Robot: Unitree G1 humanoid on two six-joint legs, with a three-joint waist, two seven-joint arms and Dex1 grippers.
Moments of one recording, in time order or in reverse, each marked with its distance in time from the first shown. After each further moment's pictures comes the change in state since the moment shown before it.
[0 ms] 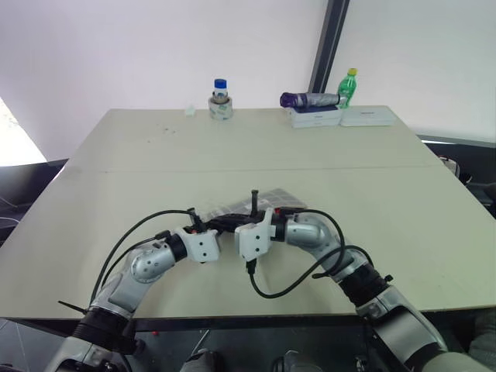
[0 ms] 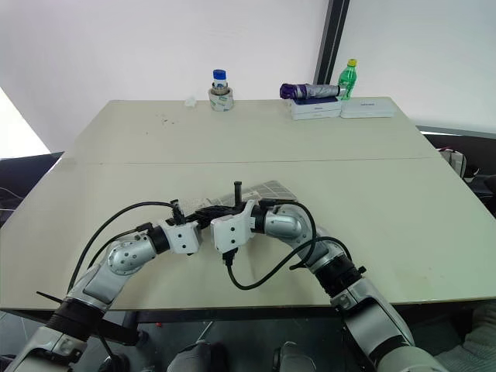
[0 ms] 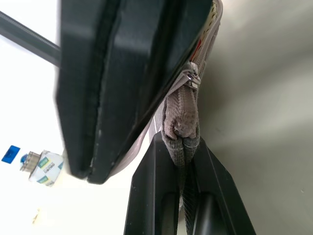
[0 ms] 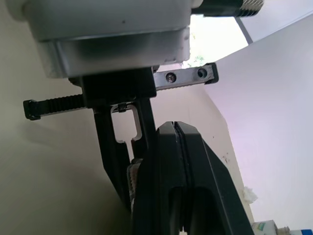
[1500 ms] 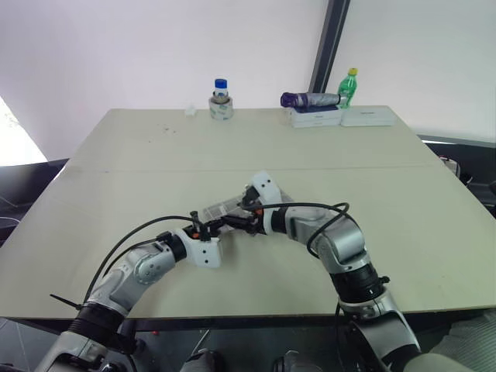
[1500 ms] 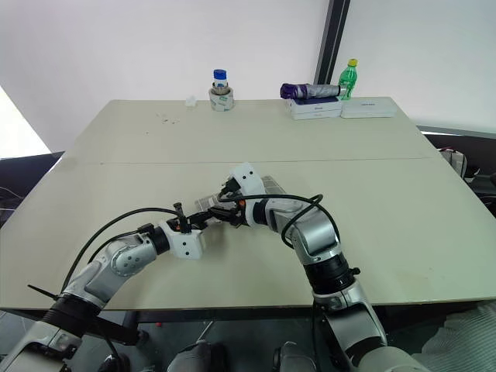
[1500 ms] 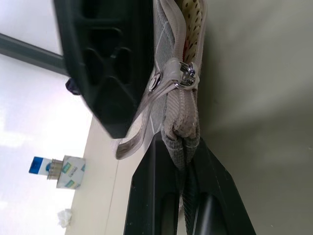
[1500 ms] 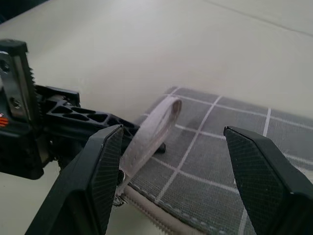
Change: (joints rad) left arm -0.026 0.048 -0.041 0.045 0.199 -0.062 0.127; right arm -0.018 0.187 -0.237 -0.318 0.597 1.507 -0.153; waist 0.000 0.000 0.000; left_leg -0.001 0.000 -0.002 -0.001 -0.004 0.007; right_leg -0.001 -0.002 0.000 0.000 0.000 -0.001
